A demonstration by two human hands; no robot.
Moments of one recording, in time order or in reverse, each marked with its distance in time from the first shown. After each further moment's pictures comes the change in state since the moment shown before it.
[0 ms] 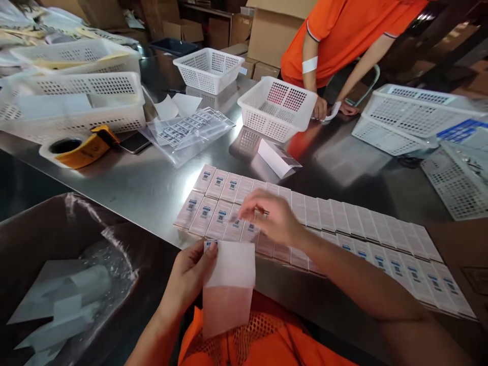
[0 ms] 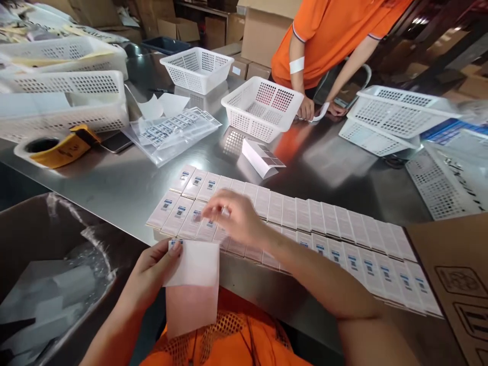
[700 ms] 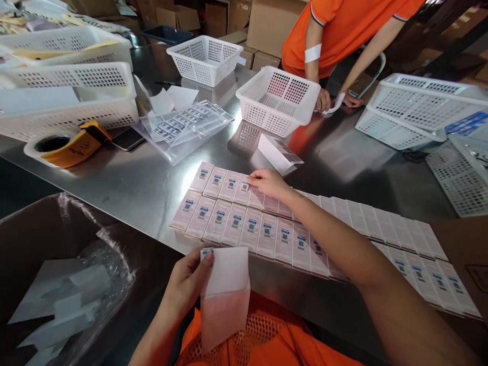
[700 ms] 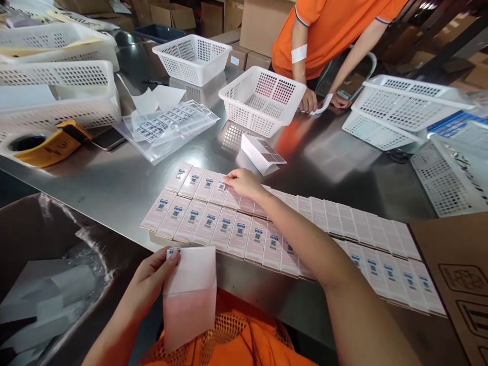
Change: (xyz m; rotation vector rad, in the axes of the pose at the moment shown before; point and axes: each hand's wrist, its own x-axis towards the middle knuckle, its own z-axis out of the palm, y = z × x) left_hand 0.001 -0.018 -0.006 -0.034 -0.103 -0.089; right_hand 0.052 0.093 -0.023 -0.234 -0.047 0.624
